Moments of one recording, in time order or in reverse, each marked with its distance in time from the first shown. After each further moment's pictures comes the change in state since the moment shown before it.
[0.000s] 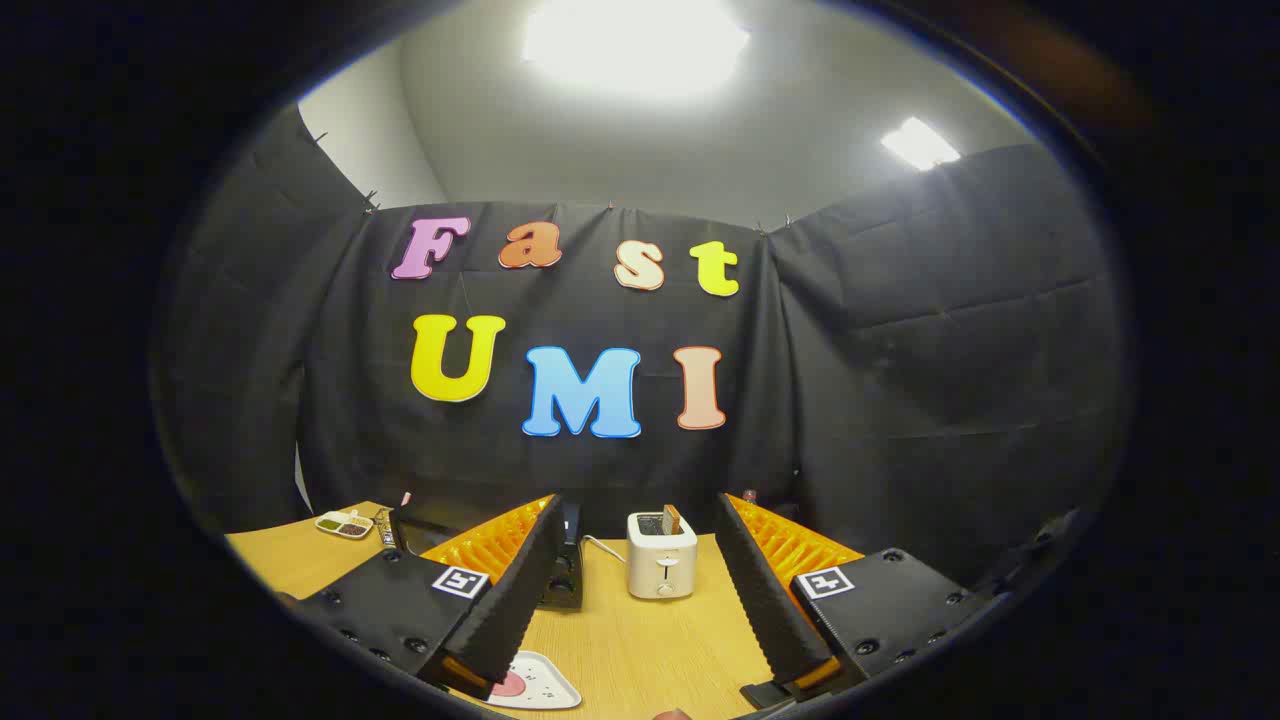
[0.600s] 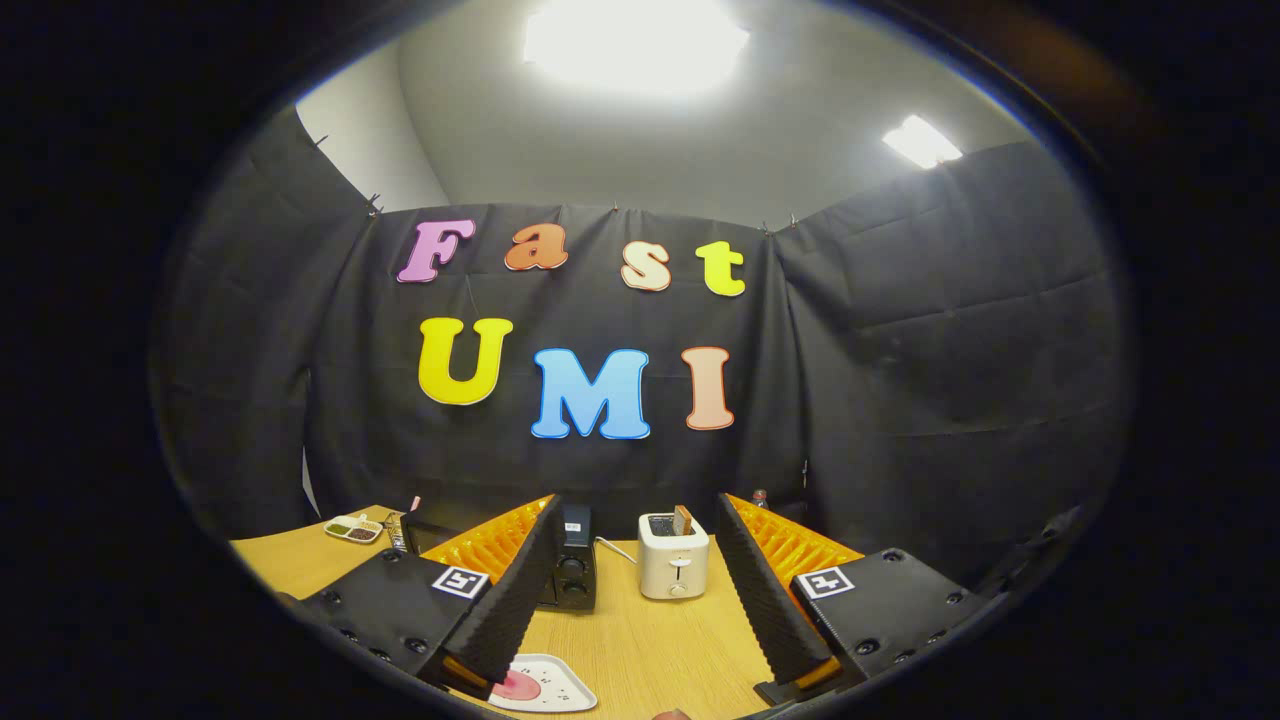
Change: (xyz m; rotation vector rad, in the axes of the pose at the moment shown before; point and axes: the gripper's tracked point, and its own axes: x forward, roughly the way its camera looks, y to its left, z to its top) arm 0.001 0.010 0.004 0.004 -0.004 0.018
